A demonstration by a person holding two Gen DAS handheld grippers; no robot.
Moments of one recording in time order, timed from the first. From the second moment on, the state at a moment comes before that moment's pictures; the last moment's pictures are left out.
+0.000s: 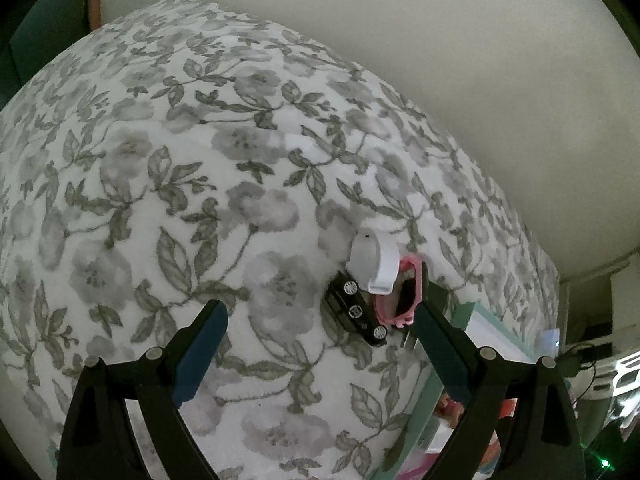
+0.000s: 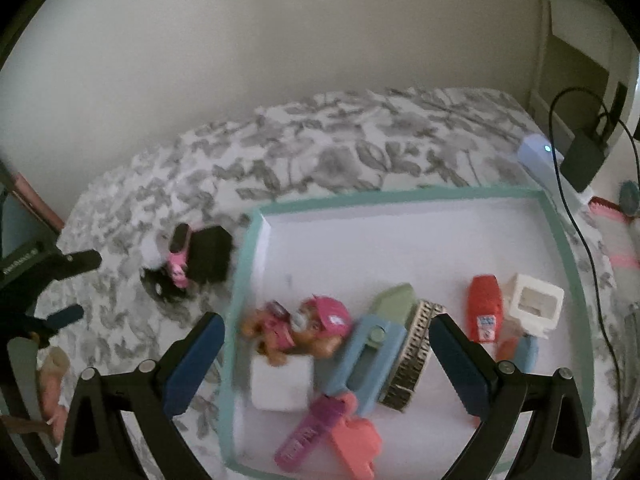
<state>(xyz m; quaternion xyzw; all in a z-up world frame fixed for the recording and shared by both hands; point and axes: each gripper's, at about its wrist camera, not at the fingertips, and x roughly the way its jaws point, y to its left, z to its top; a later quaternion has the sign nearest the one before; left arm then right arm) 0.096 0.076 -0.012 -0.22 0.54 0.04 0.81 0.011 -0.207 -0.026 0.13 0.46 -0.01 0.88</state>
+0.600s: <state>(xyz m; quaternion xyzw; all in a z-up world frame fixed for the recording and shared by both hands) 0.122 0.092 -0.021 -0.24 0.53 0.03 0.81 0.033 -0.193 -0.026 0.13 0.45 0.00 0.88</state>
